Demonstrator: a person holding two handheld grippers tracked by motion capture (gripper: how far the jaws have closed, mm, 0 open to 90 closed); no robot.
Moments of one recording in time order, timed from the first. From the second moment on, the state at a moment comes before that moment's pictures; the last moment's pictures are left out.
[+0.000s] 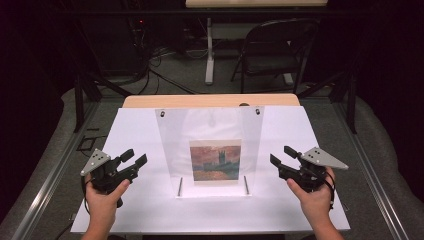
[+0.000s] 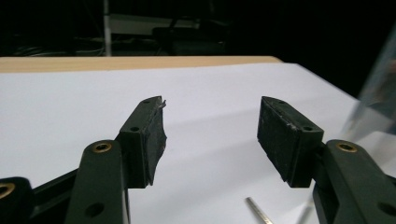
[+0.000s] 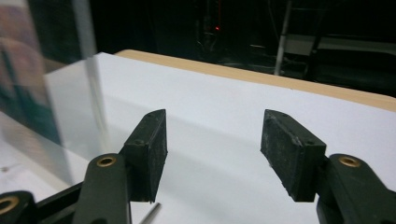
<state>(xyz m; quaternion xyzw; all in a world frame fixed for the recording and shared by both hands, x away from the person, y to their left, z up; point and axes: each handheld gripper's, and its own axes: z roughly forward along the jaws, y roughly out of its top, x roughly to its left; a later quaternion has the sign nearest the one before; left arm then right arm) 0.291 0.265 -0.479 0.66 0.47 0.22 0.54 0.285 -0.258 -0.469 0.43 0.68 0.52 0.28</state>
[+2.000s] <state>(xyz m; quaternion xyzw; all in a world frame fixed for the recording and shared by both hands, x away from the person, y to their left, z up) 0.310 0.258 -0.546 0.71 0.48 0.19 0.49 0.308 -0.252 -0.543 0.46 0.73 0.46 0.21</state>
